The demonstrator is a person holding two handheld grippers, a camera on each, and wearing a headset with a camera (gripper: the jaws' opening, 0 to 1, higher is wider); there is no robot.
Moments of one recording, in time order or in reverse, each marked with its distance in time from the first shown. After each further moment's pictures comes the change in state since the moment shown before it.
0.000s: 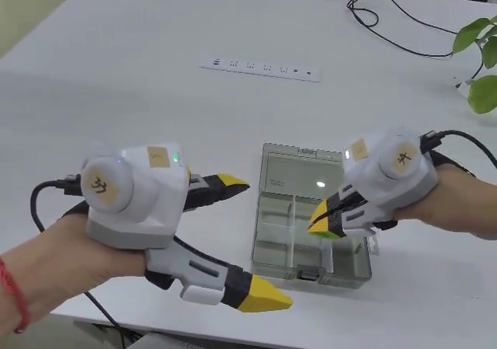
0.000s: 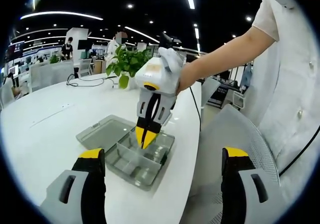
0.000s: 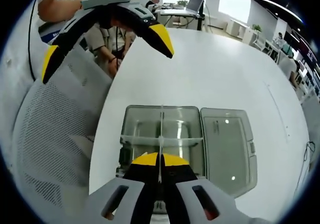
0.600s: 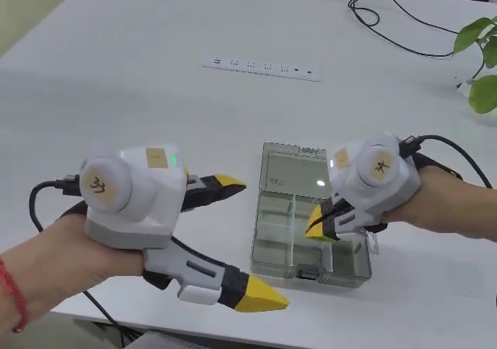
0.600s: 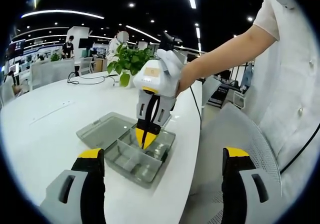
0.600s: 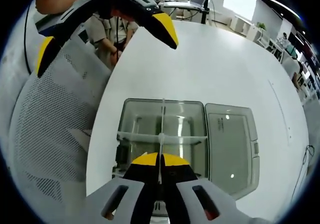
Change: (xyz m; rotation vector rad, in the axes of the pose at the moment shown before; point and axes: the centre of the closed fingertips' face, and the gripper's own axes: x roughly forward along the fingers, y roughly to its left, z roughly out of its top) left arm 0.000 0.002 -0.007 -0.012 0.010 0.005; right arm 0.007 0.002 -0.005 -0.019 0.057 0.008
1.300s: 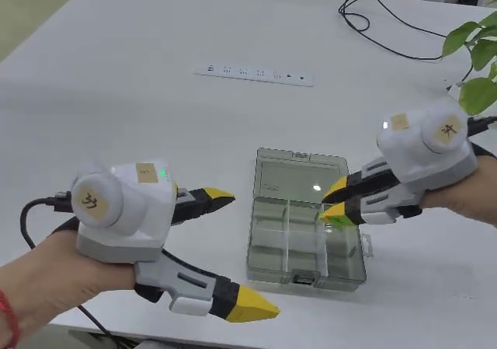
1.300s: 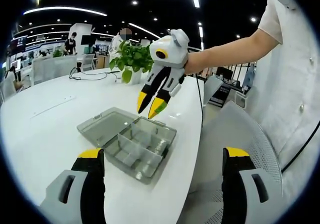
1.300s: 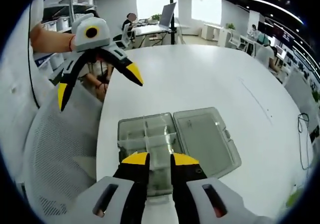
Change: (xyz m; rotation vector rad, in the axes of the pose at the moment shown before) left arm -0.001 0.001 -0.009 -0.025 0.015 0.013; right arm -0.072 -0.023 -0.002 0.213 -0.214 -0.122
